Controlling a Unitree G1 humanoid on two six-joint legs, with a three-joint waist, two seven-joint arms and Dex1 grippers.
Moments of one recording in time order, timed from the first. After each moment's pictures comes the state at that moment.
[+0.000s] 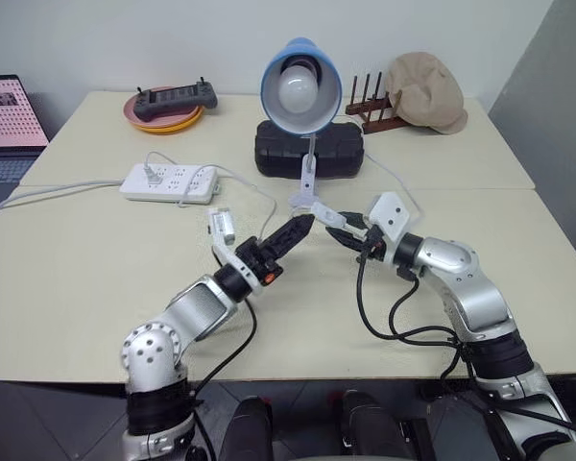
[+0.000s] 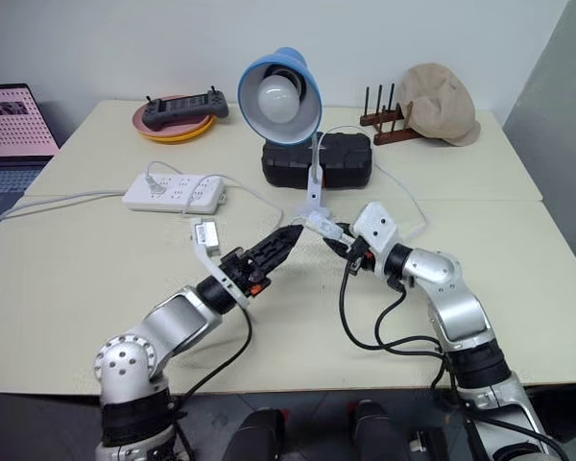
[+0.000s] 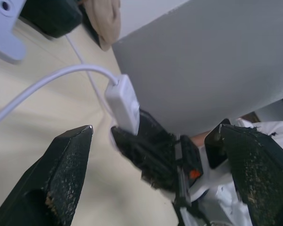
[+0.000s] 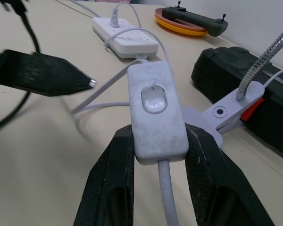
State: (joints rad) left arm -0.28 0.13 0.22 -0.30 -1.45 0.95 0.03; right arm -0.47 -0.38 0.17 -0.14 0.16 0.32 0.72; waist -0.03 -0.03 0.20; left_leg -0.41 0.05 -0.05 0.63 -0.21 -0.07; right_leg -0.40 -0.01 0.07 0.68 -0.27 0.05
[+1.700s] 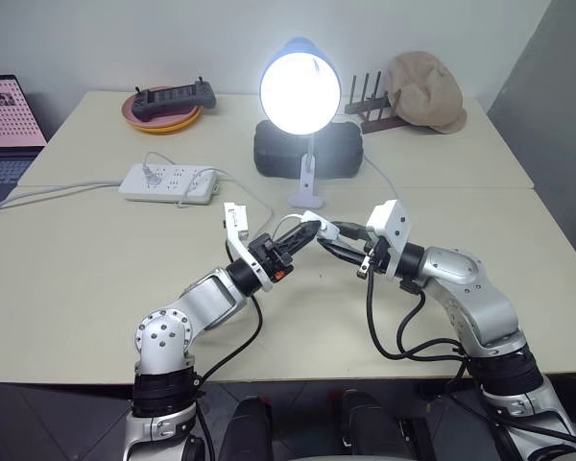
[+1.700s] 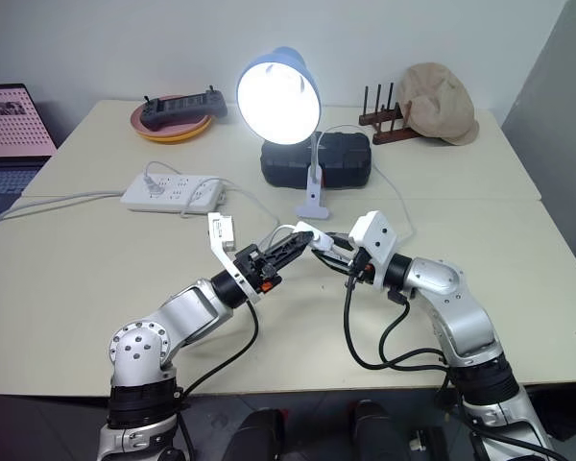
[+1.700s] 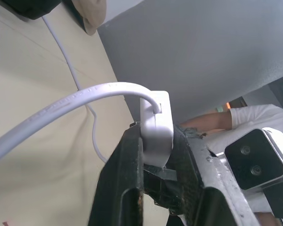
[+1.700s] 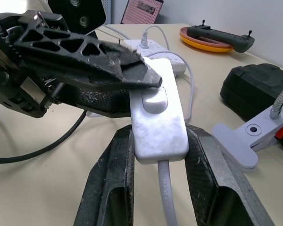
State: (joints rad) left arm -0.31 0.17 0.16 -0.24 -1.43 0.92 -0.06; right arm -0.41 -0.40 0.18 -0.24 0.26 0.36 0.76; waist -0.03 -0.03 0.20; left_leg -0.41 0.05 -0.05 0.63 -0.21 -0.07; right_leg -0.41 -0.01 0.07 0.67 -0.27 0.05
